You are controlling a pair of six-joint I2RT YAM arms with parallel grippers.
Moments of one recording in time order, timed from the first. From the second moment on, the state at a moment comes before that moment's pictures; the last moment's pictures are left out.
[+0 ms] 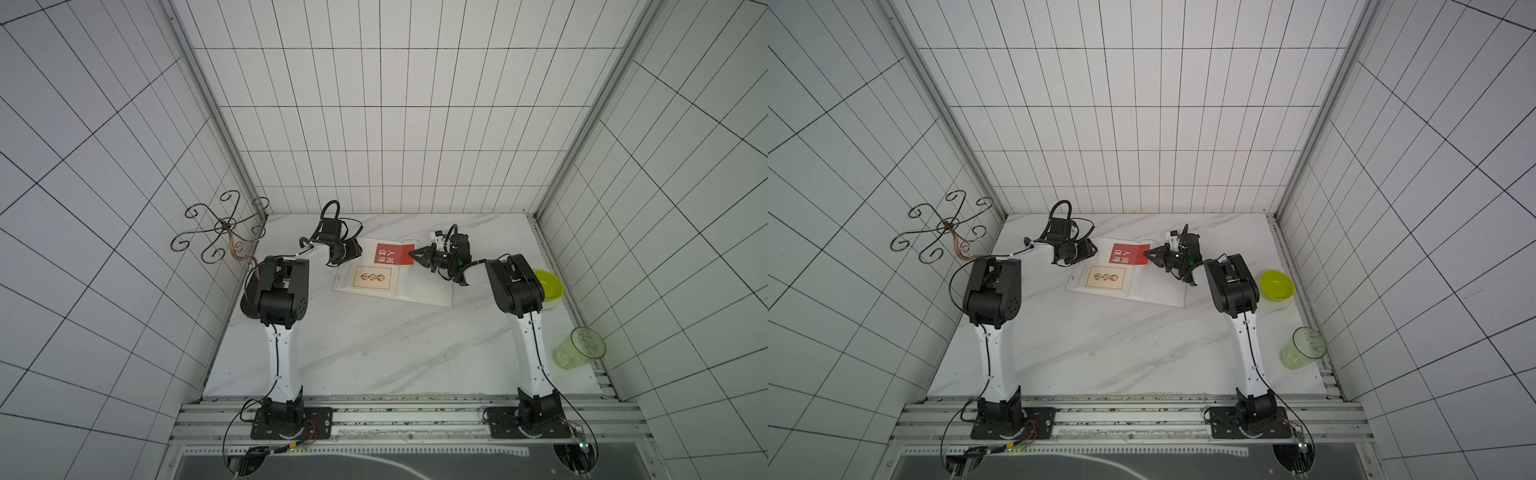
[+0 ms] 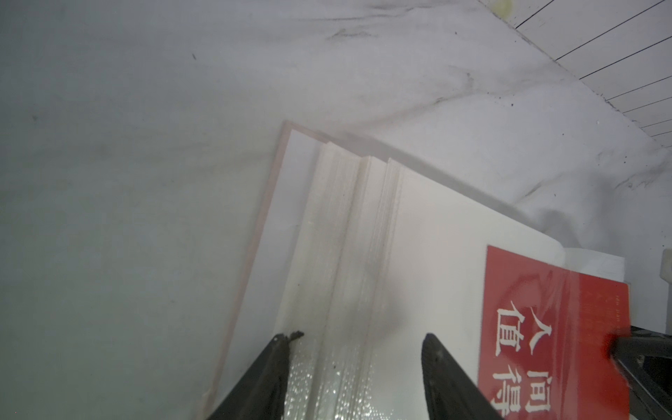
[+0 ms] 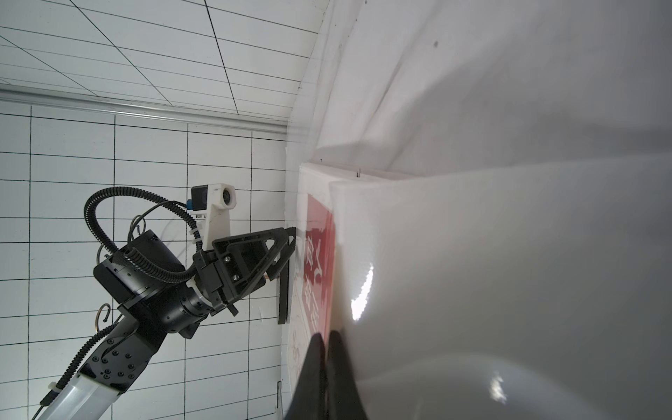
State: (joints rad) left arm -0.15 2.18 1.51 -0.23 0.28 -0.45; right arm 0.29 2.42 1.42 0.70 -0.84 1.16
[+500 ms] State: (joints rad) left arm -0.14 2.18 1.49 -0.20 0.29 -0.46; right arm 0.31 2.46 1.50 0.65 -0.84 1.16
